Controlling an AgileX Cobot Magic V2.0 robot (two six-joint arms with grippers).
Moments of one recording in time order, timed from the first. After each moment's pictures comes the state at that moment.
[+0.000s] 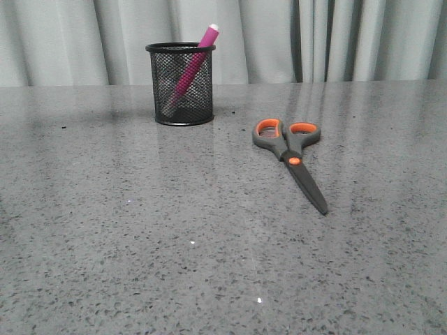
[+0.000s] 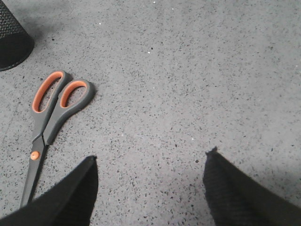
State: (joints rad) left arm -0.16 1.89 -1.70 -1.48 0.95 1.64; right arm 0.03 0.83 -0.67 0.32 0.53 -0.19
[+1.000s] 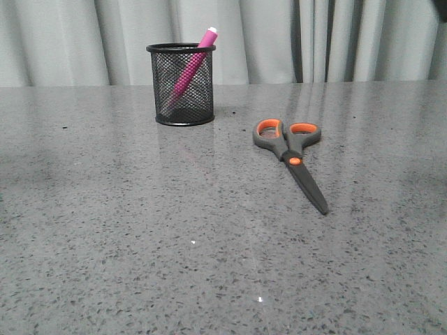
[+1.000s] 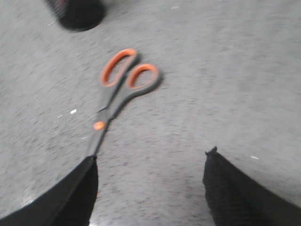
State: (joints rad) left arm -0.11 0.86 -0.78 -0.93 0.21 1.09; right arm 0.22 0.99 -0.90 0.34 0.74 -0.34
